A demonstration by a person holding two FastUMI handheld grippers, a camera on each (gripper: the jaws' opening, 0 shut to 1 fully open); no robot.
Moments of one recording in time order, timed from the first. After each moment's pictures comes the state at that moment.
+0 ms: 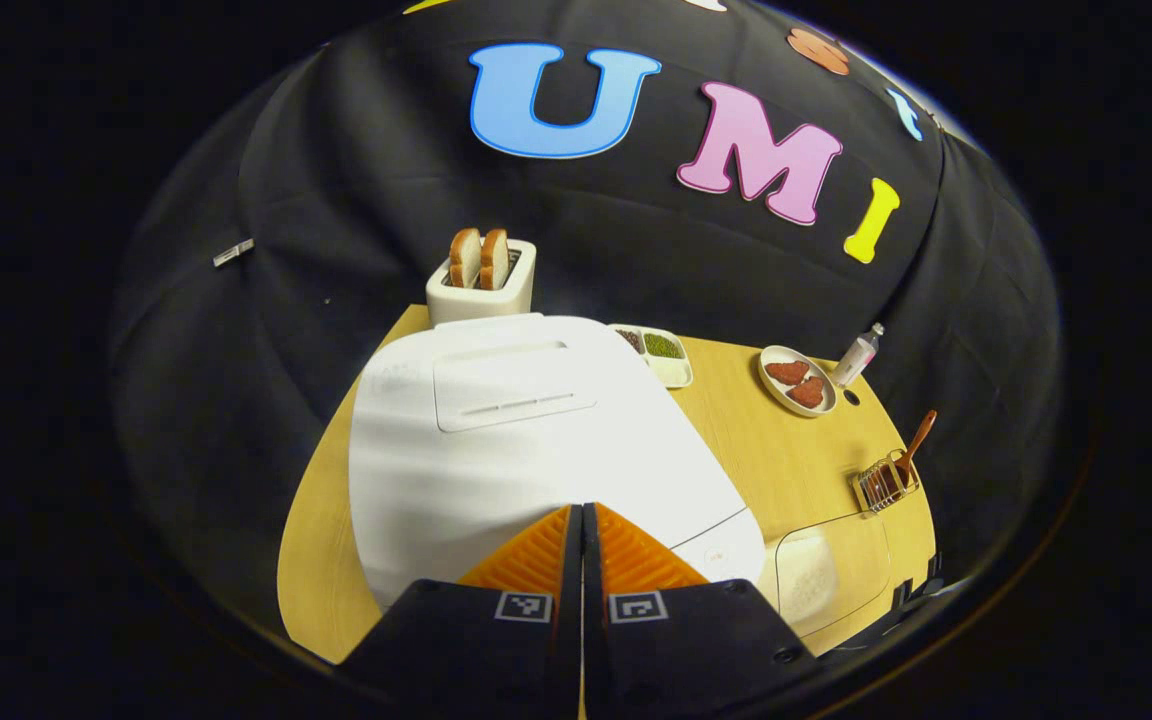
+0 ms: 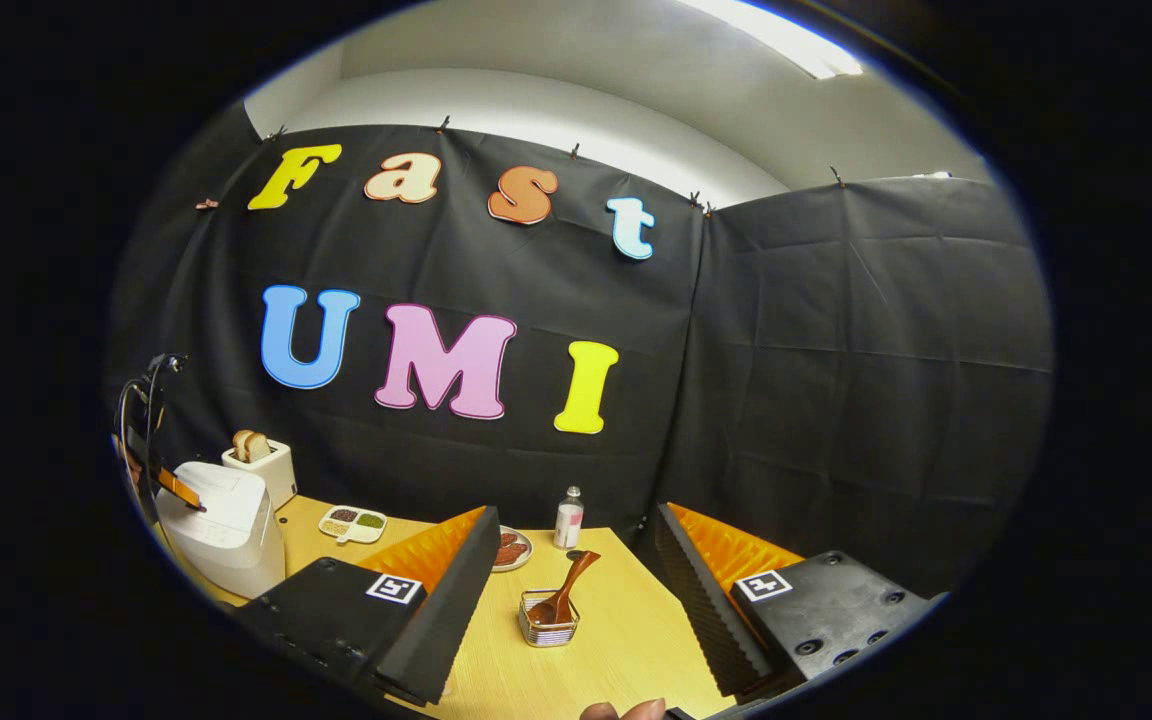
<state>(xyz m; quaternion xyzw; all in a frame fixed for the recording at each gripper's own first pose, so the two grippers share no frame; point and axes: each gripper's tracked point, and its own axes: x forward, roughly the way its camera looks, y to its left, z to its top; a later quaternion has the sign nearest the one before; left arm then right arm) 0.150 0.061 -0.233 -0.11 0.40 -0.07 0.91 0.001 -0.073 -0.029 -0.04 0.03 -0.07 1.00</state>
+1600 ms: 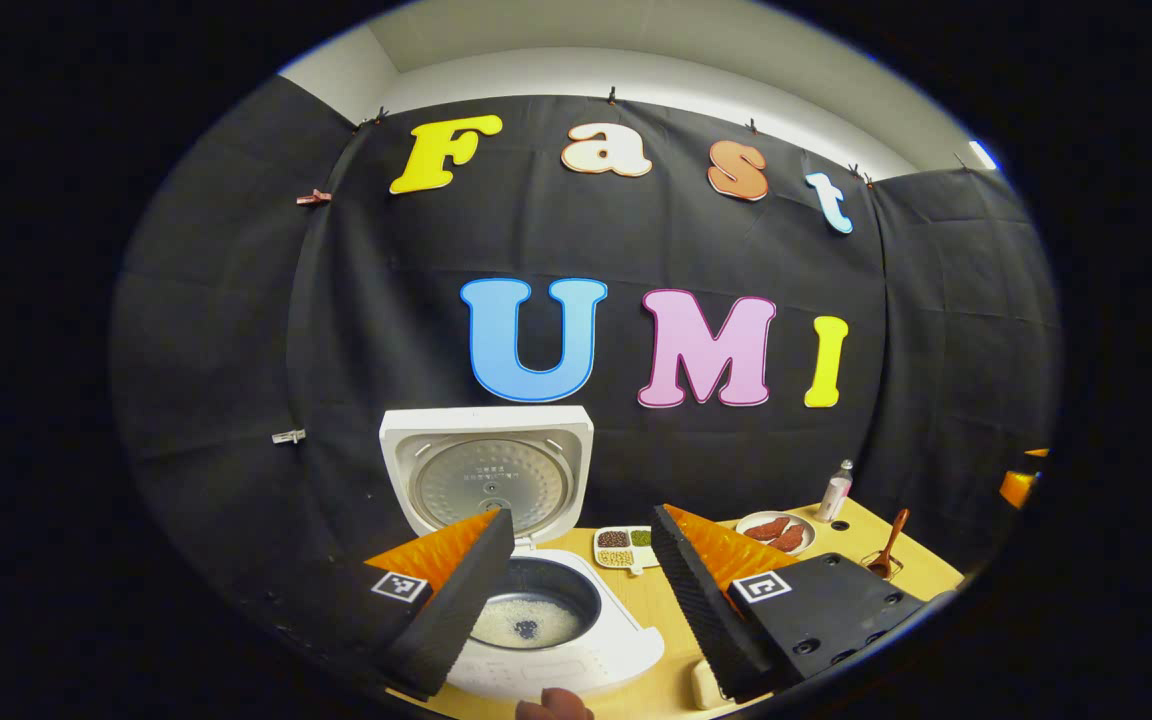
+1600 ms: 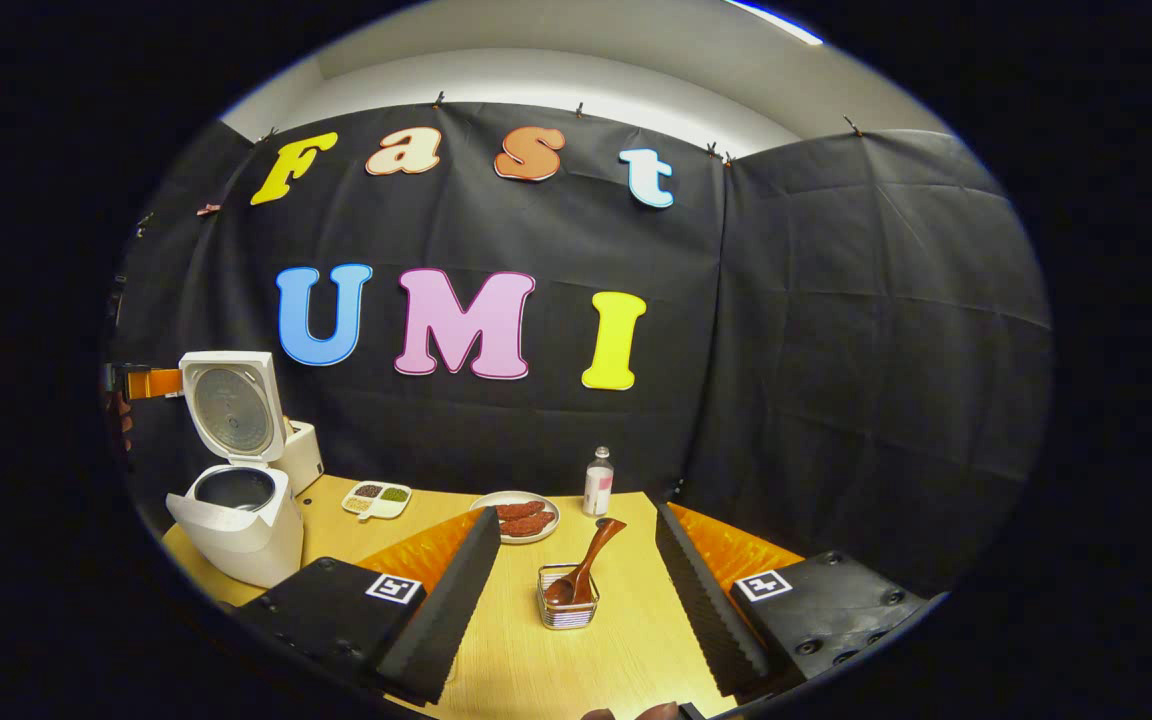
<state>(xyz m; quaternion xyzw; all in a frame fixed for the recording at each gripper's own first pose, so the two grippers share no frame) 0.109 0.038 -0.021 -0.05 0.06 -0.01 1.00 0.038 -0.095 -0.090 0.01 0.10 -0.01 0.99</state>
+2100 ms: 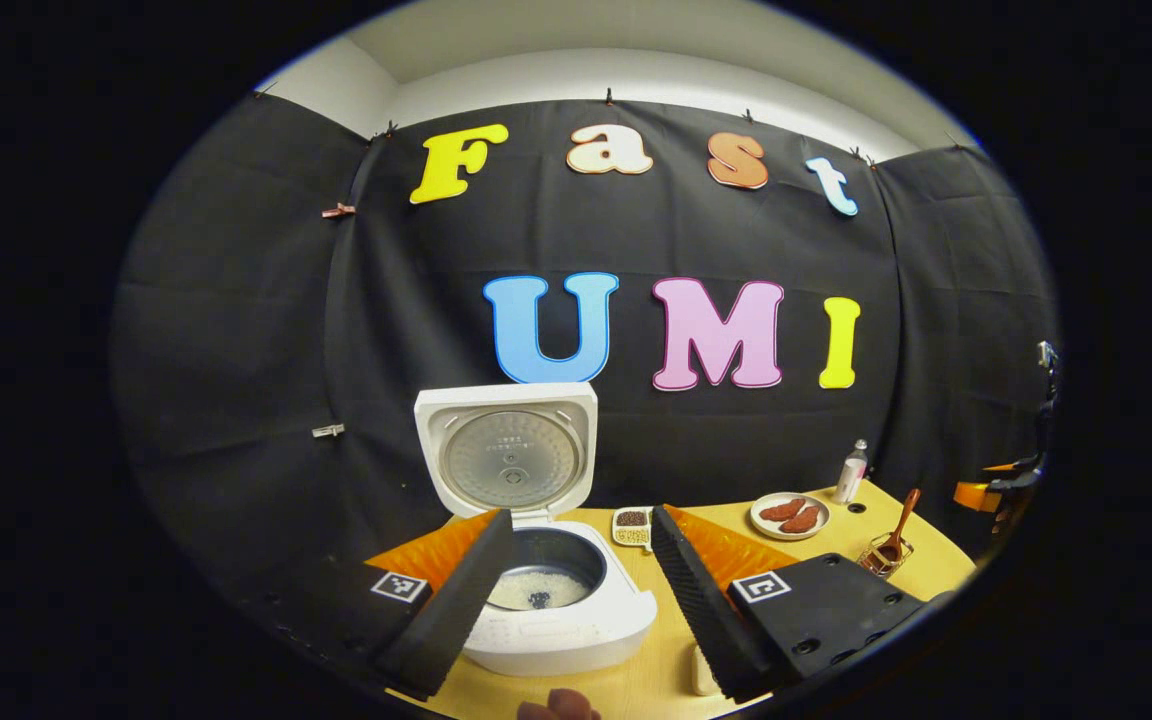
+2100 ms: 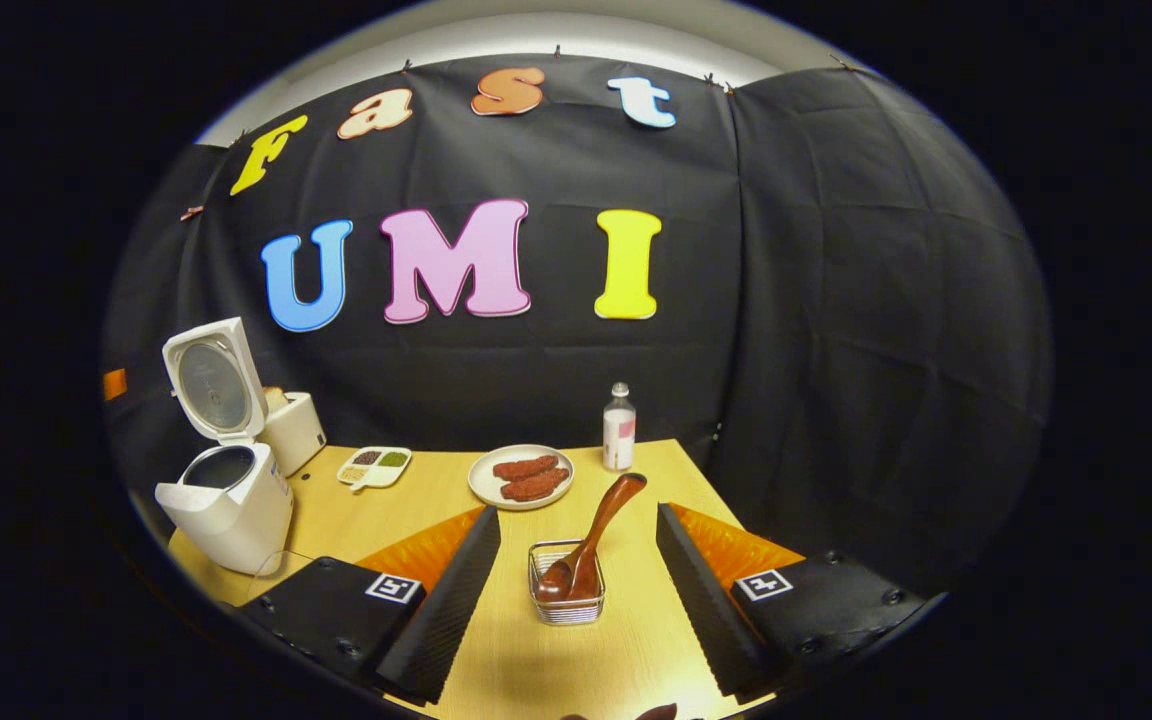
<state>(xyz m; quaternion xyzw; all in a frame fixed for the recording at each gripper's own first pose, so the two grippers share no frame) 0.056 0.018 -0.038 -0.02 0.08 0.04 1.00 0.129 -0.116 -0.215 0.06 0.19 0.04 0.98</state>
